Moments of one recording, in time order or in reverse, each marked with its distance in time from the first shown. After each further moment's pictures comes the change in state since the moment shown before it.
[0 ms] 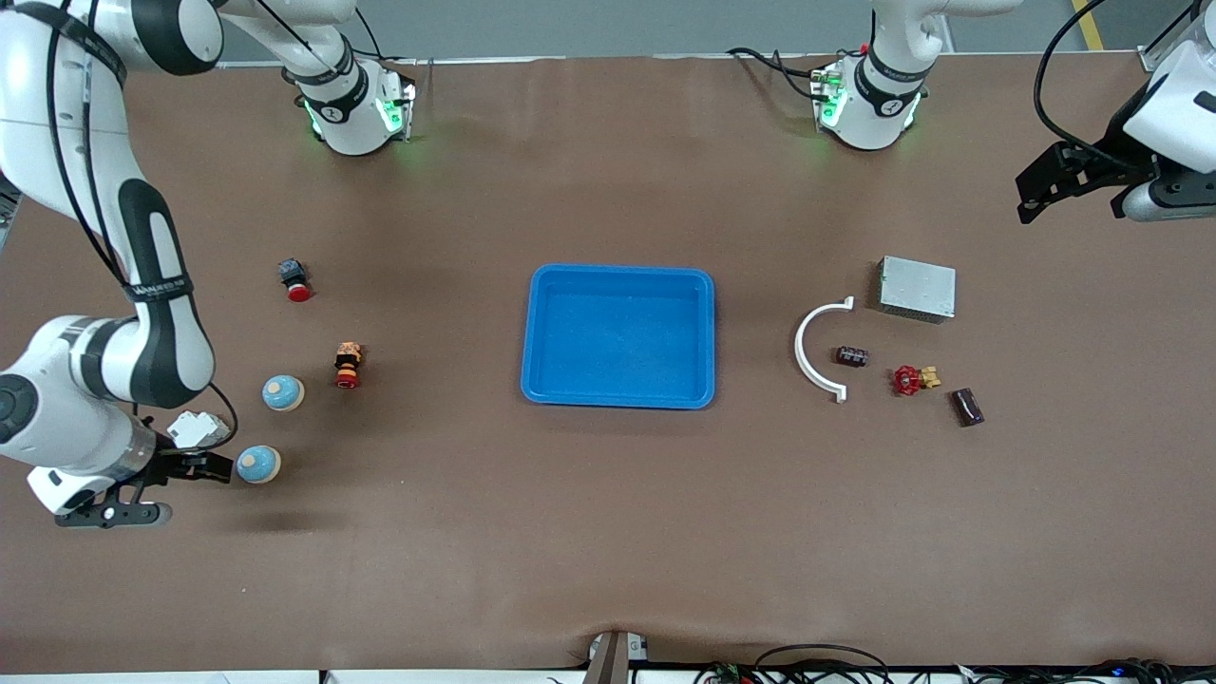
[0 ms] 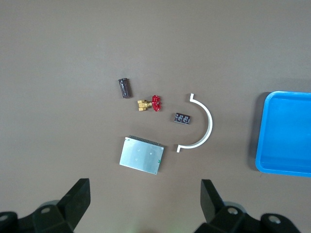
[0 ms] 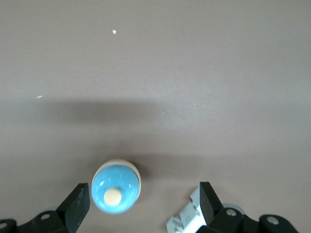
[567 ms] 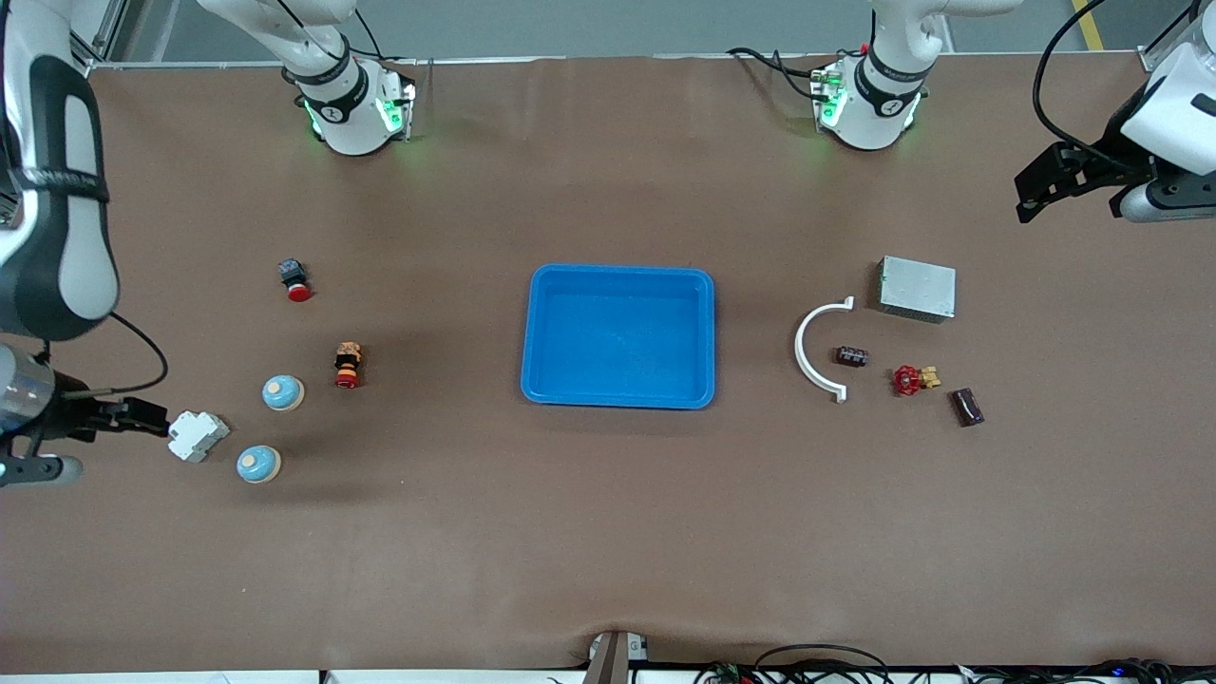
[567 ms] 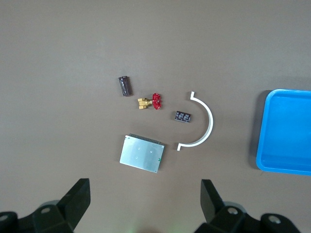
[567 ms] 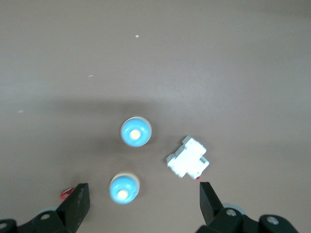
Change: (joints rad) left arm 0.002 0.000 0.002 -0.004 0.000 -0.005 0.000; right arm 0.000 -0.262 0.008 0.002 0.040 -0.311 -0.027
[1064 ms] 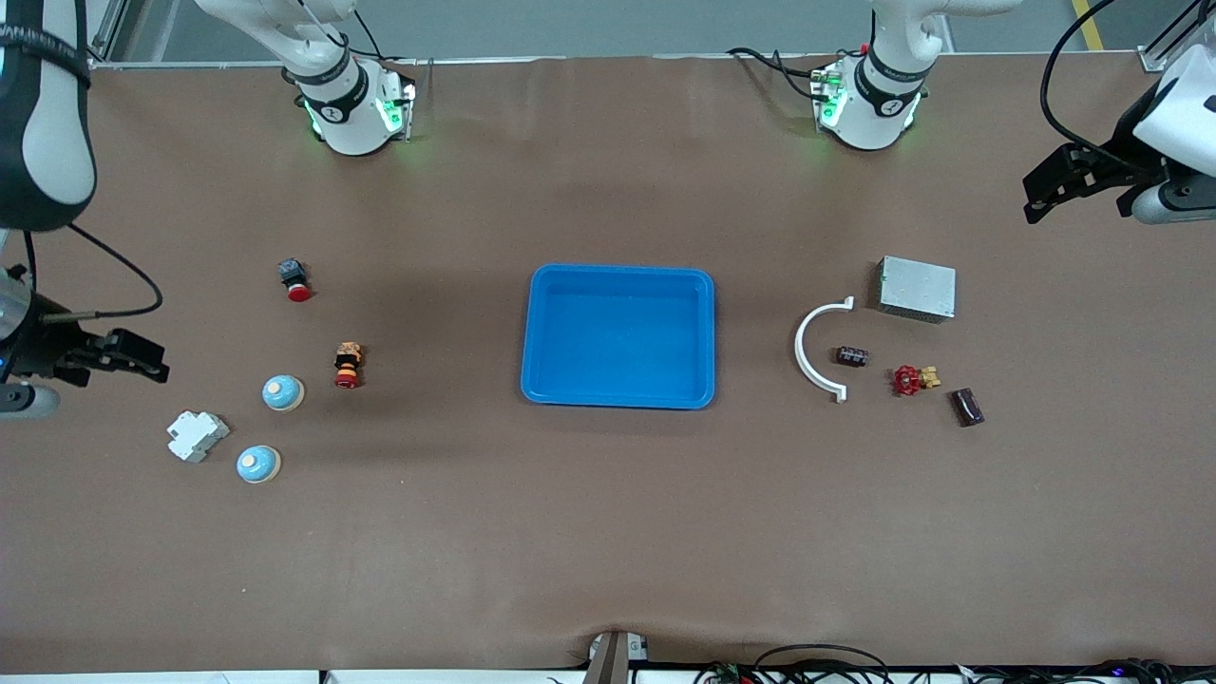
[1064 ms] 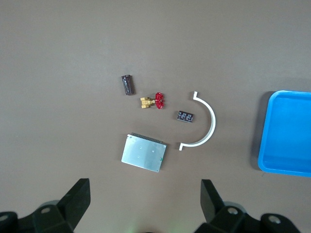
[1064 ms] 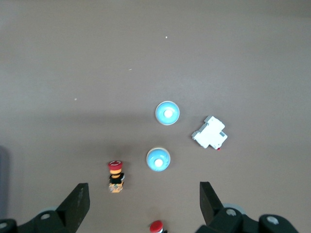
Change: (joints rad) left arm 0.009 0.000 0.003 -0.001 0.000 -0.003 0.000; right arm 0.072 -0.216 0.014 -0.079 0.012 -0.115 0.110
